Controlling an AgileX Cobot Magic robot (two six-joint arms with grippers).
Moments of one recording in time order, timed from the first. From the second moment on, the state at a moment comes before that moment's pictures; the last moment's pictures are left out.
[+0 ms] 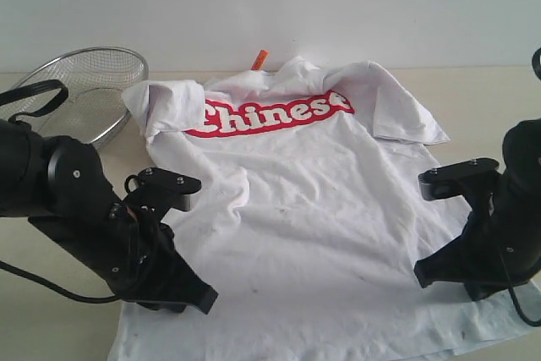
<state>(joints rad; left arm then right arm) -0.55 1.81 -0.75 -0.47 0.42 0.35 0.15 1.73 -0.69 -0.09 0.56 0.13</state>
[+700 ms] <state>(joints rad) -0.55 1.62 -0.57 -0.49 0.51 0.35 0.15 1.59 -0.53 0.07 0.70 0.08</state>
